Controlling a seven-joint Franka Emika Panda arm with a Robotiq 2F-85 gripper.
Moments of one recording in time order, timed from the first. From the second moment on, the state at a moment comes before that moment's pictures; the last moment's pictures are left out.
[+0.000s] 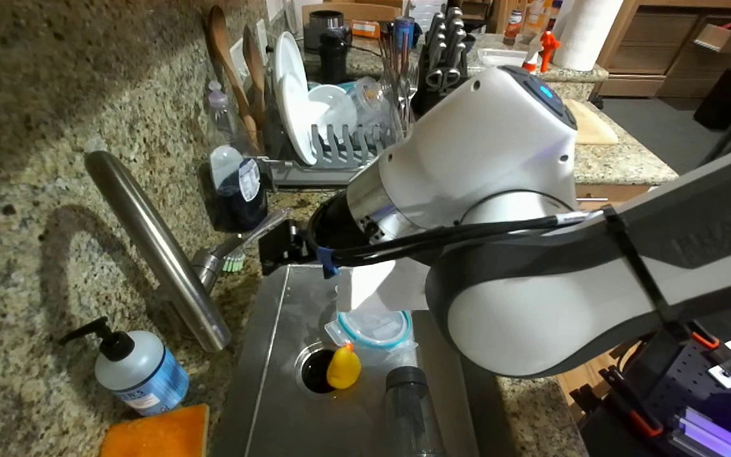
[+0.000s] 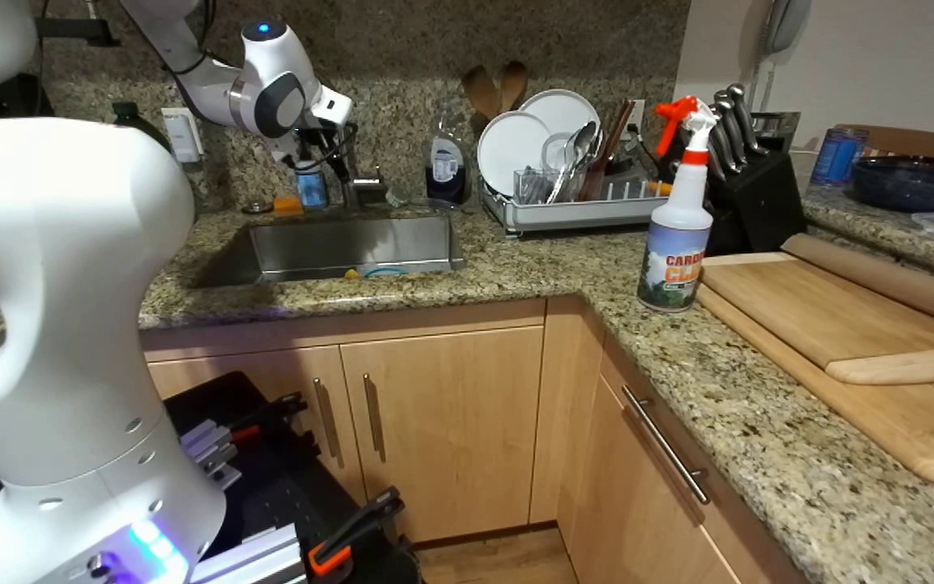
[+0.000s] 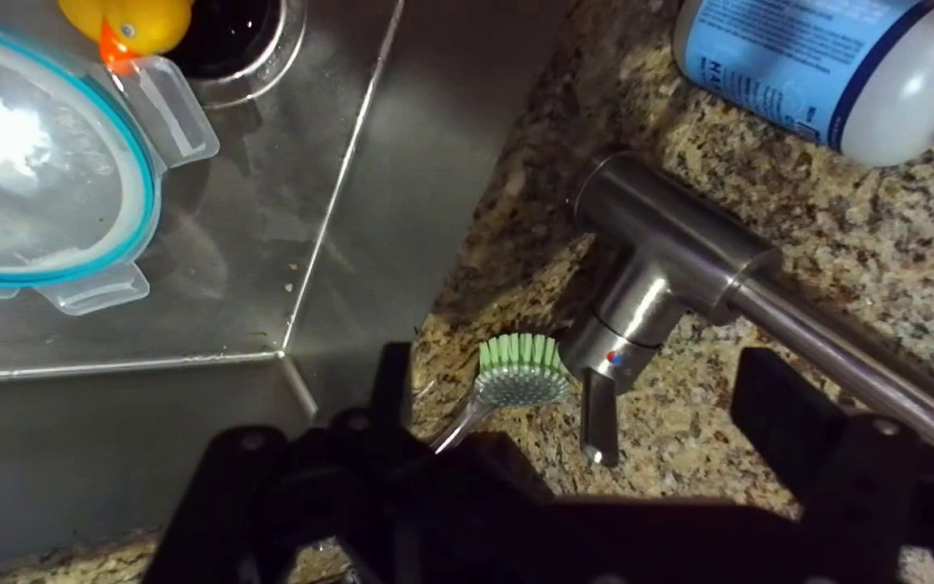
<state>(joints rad) 1.14 0.43 -0.34 -2.00 0.49 3.11 0.66</state>
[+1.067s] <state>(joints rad) 1.12 0.42 -0.46 -1.80 -0.24 2.30 1.10</state>
